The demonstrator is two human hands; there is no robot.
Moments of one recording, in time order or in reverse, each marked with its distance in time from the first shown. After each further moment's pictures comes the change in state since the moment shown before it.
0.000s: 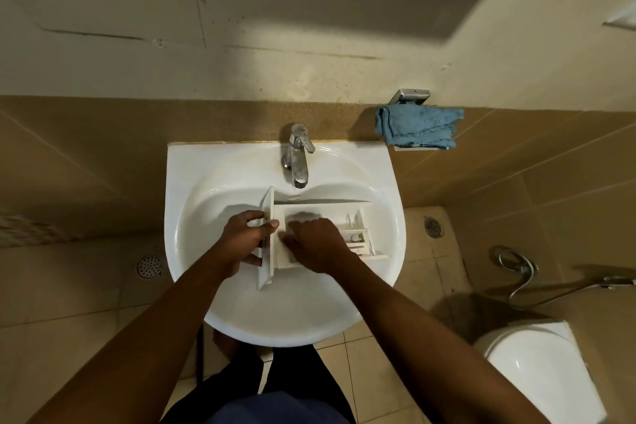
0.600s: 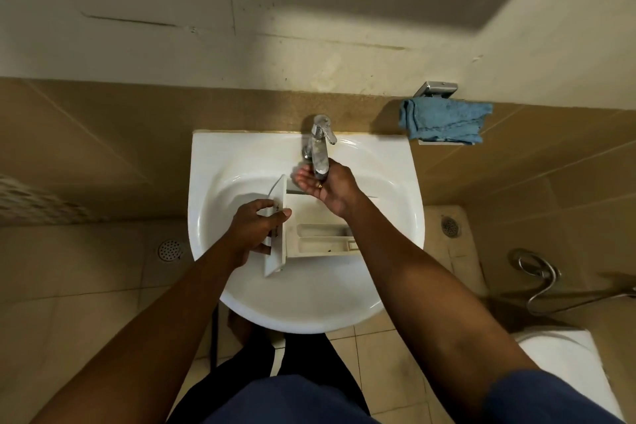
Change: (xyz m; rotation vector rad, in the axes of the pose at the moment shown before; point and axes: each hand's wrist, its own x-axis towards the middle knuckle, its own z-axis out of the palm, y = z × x) left_hand -0.013 -0.001 -0.014 -0.016 0.045 0.008; right_hand 0.070 0.002 -0.056 1.887 0.038 0.712
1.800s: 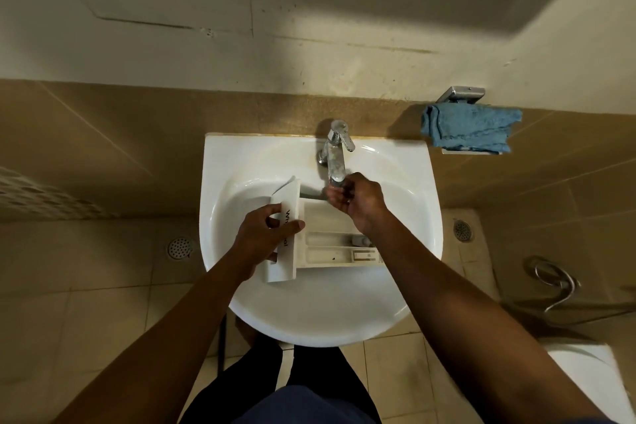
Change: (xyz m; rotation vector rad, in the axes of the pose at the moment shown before) left_hand -0.008 0.001 -0.007 0.081 0.041 0.079; right_hand 0.006 0.008 -0.023 0.034 0.178 -0.027
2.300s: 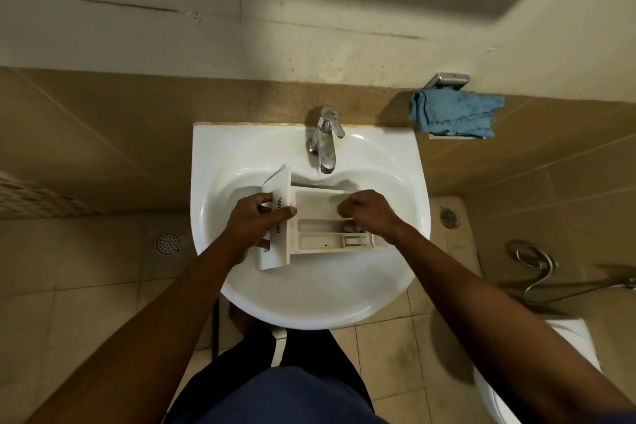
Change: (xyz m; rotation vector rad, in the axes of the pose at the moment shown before) left_hand 0.000 0.006 -0.003 -0.010 -0.042 -0.006; right_hand -0.022 0.013 -0.065 -1.006 -0.080 -0.218
